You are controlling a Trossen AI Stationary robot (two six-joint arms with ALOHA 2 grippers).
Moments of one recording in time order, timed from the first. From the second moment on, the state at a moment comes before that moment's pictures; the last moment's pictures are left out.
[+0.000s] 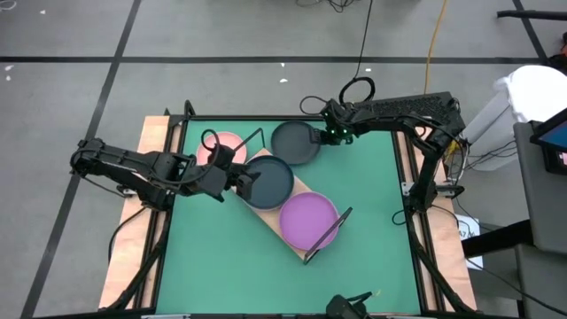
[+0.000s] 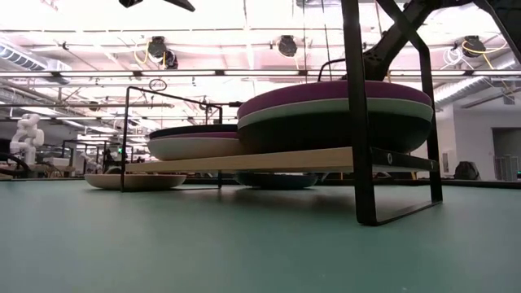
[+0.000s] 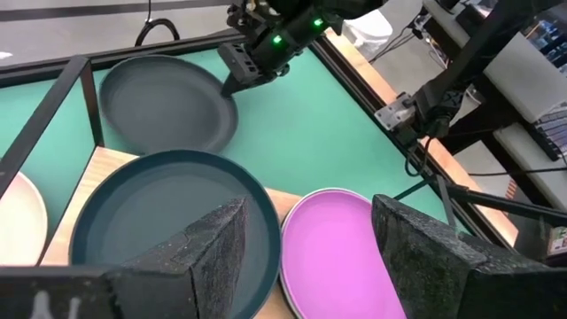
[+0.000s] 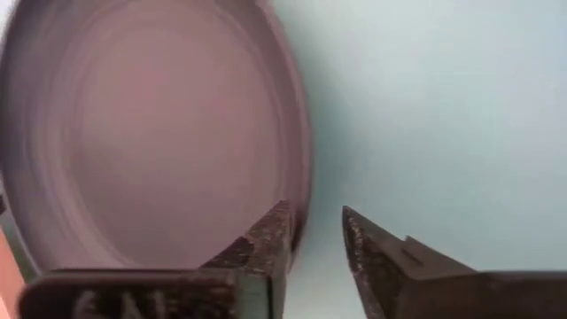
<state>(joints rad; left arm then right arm) -0.25 1.27 1.32 -0.74 -0.60 -1.01 -0.71 1.84 1.06 -0.33 -0.19 0.75</state>
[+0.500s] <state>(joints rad) -0.25 1.27 1.32 -0.77 -0.60 -0.98 -0.71 1.84 0.96 -0.16 -0.29 0.76</state>
